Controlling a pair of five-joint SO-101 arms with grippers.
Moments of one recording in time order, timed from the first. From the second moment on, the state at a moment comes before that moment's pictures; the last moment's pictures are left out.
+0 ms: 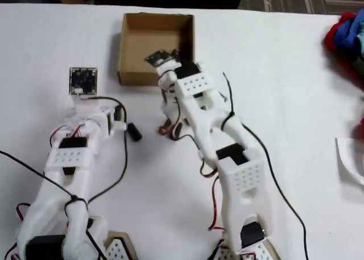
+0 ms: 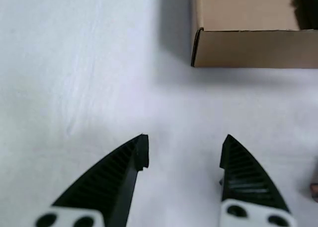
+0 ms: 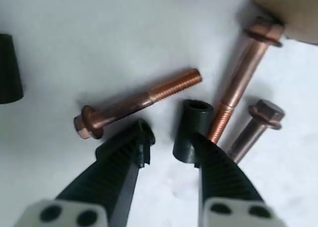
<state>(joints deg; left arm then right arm) -11.3 -27.8 61.8 18.5 -0.5 -26.2 36.5 -21.9 80.5 16.6</state>
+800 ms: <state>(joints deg) -11.5 -27.8 61.8 18.5 -0.5 -25.1 39.7 -24.7 79.6 19.6</state>
